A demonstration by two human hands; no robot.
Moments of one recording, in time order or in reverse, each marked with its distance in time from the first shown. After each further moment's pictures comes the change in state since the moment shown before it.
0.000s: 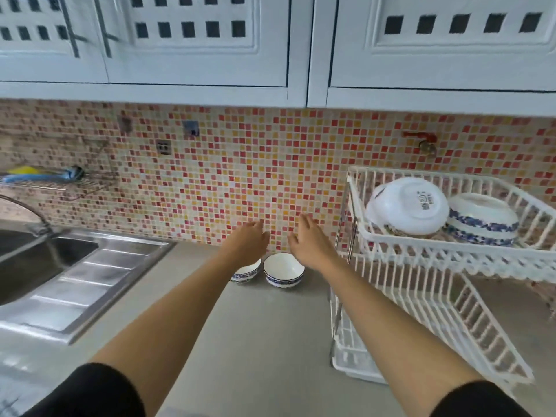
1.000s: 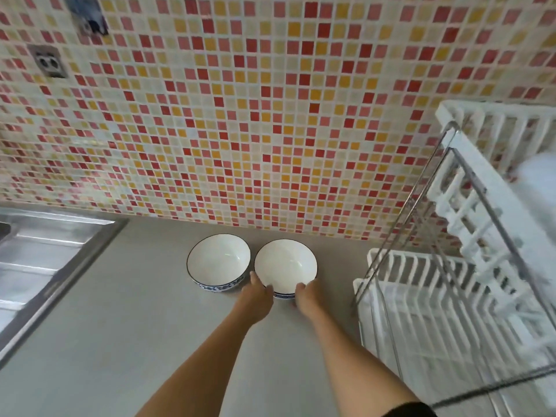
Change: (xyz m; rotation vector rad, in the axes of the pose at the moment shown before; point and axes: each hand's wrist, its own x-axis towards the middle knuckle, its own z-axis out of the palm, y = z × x) left_hand 0.184 -0.074 0.254 -0.502 -0.383 -0.485; right_hand 0.156 0.149 0.263 0.451 -0.222 0.864
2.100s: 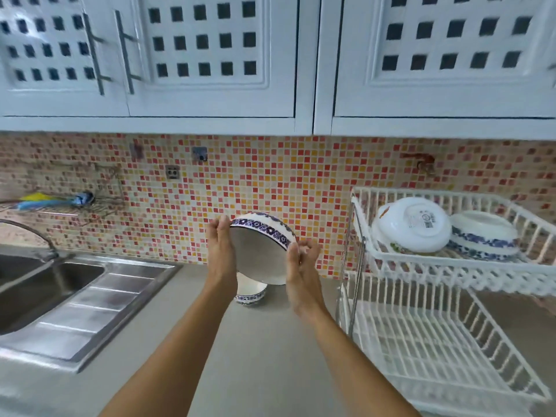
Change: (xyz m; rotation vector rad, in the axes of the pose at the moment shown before) left_hand -0.340 0.025 -0.153 -1.100 0.473 0.508; right_hand -0.386 -0.019 -0.123 0.510 0.027 -0.963
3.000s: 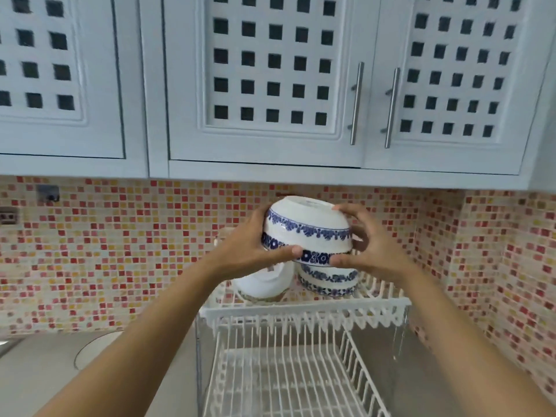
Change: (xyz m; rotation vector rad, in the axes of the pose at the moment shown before) left_hand -0.091 0.057 0.283 0.674 -0.922 0.651; right_hand 0.045 -0.071 -0.403 -0.369 -0.073 -0.216
